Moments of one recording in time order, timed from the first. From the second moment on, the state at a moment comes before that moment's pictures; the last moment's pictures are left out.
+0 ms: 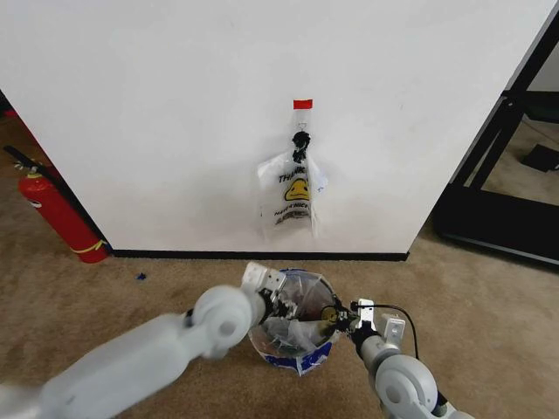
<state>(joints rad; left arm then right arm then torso) 0.43 -0.96 0.56 -1.87 -1.52 0.74 -0.82 -1.34 1.05 0.12 1.99 0.89 -0.35 0.49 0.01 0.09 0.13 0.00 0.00</state>
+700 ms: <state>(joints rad) 0.34 -1.12 0.83 -1.64 -1.50 0.74 -0.90 -1.34 1.05 0.13 1.99 0.88 -0.35 0.50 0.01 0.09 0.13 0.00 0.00</state>
